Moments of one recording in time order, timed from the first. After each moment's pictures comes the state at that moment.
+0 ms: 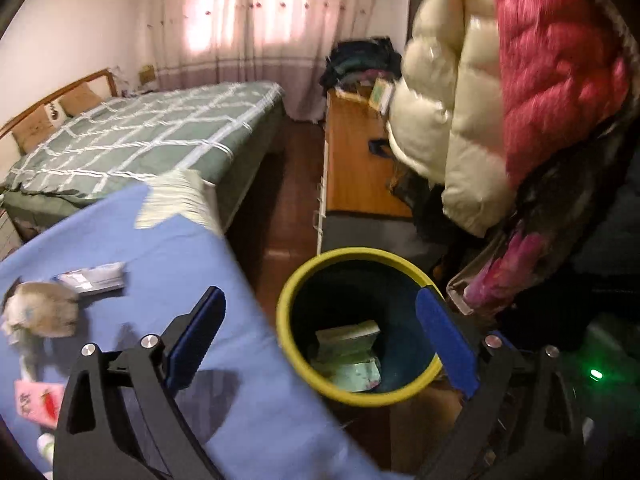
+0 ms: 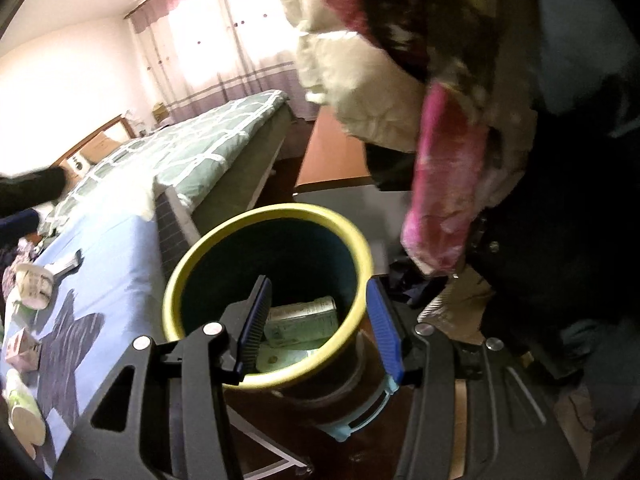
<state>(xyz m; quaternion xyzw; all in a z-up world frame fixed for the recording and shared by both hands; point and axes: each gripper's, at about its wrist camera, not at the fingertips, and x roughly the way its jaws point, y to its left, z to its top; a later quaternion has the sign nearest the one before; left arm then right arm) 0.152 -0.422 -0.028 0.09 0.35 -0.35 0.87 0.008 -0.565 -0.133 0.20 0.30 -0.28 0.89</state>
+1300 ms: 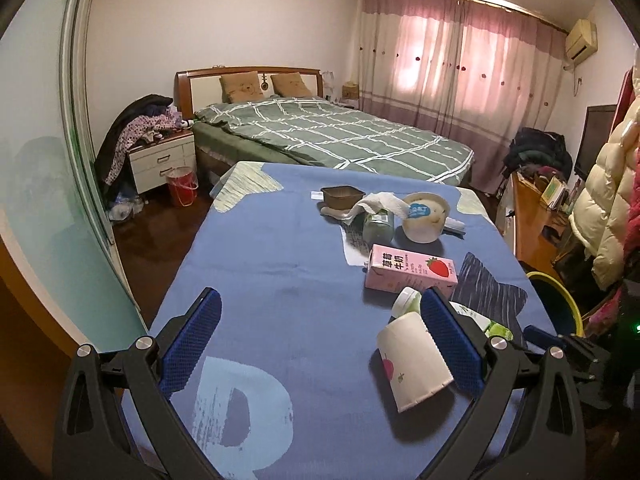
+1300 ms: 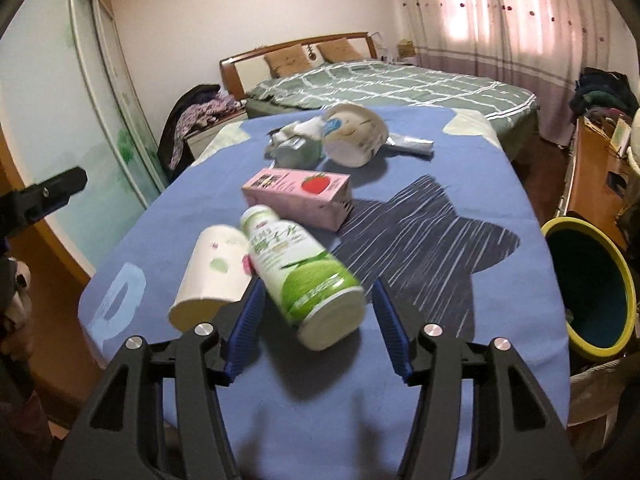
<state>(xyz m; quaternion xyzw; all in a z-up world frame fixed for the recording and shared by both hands) 0.051 0.003 -0.017 -0.04 0.31 -0.04 0.95 0.053 -0.267 -0.100 0.05 0.37 0.12 0.92</state>
